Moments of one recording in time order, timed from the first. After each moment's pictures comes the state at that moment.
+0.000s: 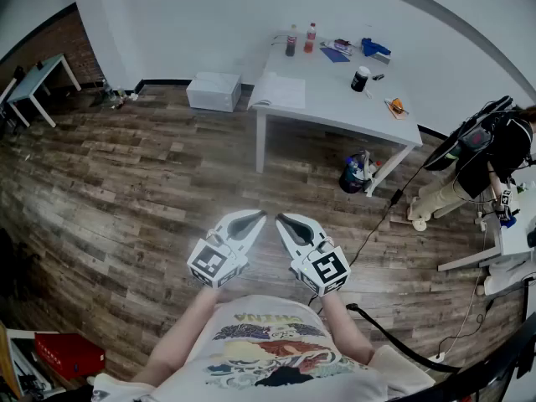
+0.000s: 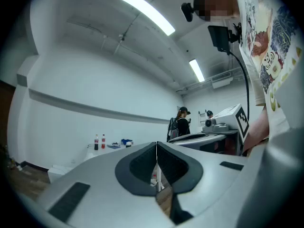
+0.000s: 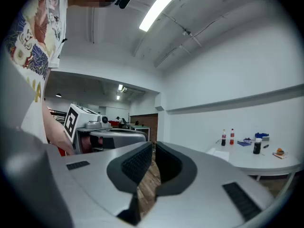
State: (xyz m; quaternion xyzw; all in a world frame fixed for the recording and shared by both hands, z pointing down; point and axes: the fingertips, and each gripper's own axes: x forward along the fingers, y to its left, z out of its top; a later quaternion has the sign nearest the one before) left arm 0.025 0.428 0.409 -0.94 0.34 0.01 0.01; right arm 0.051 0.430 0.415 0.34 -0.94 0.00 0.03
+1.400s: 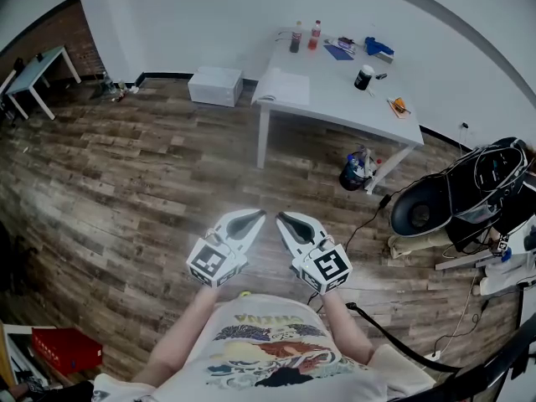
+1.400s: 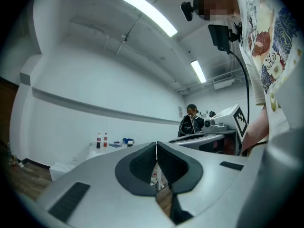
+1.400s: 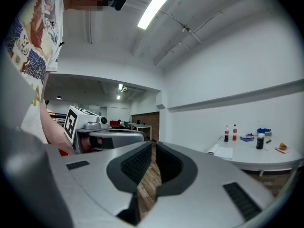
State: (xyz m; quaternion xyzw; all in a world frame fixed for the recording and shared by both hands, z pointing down) left arm -0.001 0.442 0.416 -0.94 0.35 0.01 0.01; right arm 0.028 0.442 0.424 0.33 -0.94 0.01 0.03
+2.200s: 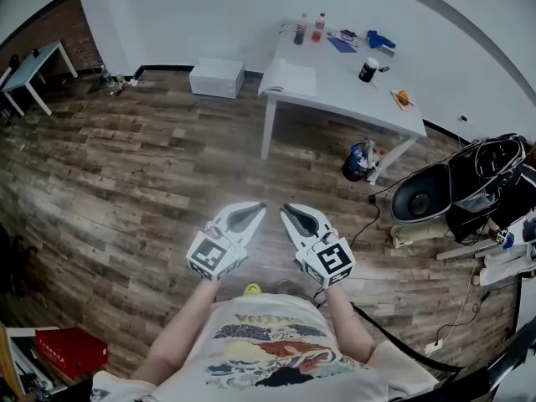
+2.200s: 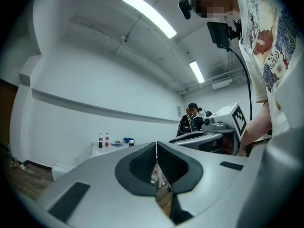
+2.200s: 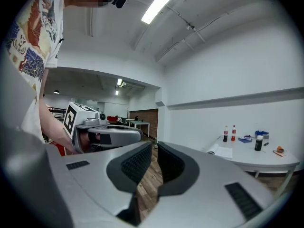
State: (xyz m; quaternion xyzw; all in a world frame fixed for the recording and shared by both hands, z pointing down) left arm -0.065 0.461 0.419 -0.94 0.34 0.01 0.01; right arm -0.027 0.460 0.428 0.35 -0.94 0.00 0.06
